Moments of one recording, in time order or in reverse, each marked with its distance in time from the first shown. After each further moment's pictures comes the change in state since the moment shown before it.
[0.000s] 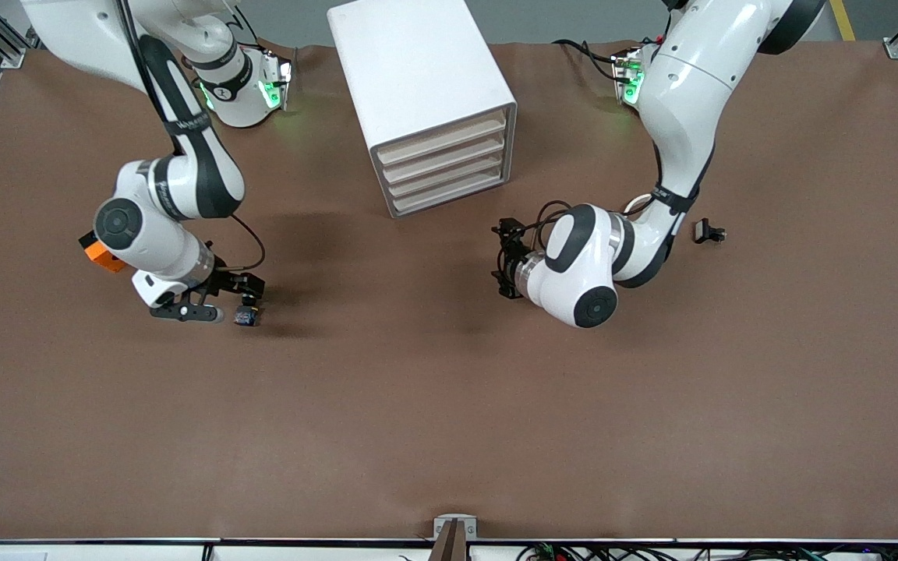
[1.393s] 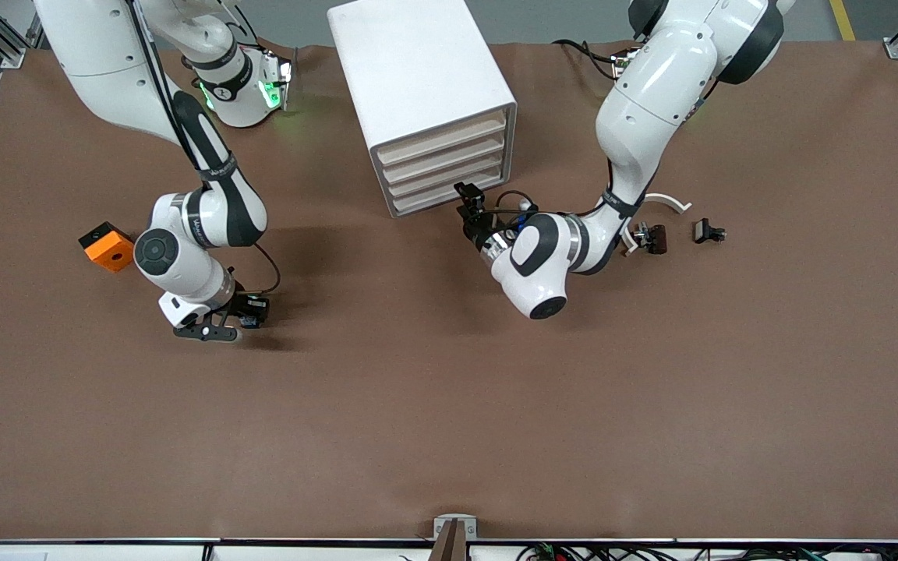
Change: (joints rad) left arm -0.075 0.142 -0.014 -0.004 -0.268 -0.213 -0.171; right arm 0.005 0.154 -0.006 0.057 0.006 0.121 -0.001
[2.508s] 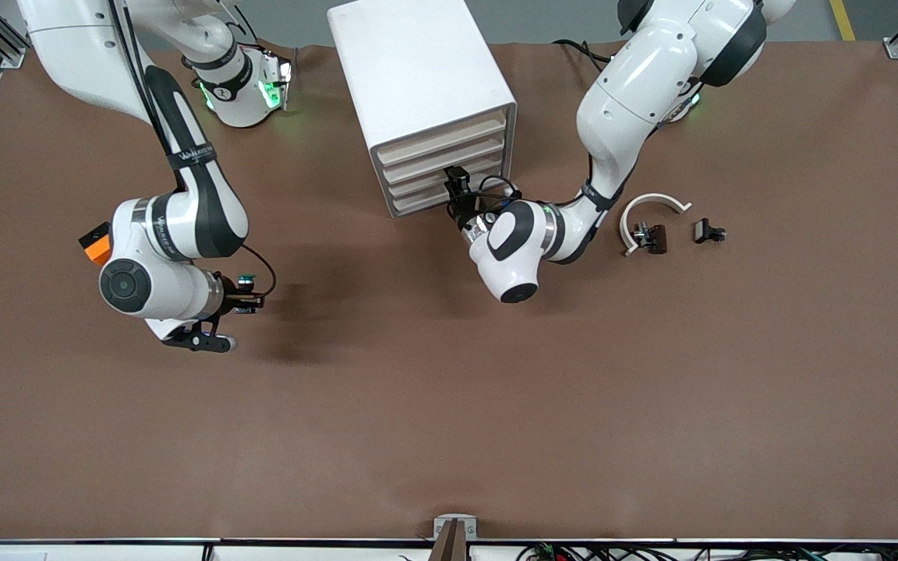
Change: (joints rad) left arm -0.047 0.023 -0.034 0.003 -0.002 -0.023 0.003; right arm 0.006 -0.042 0.004 0.297 0.003 -0.605 0.090
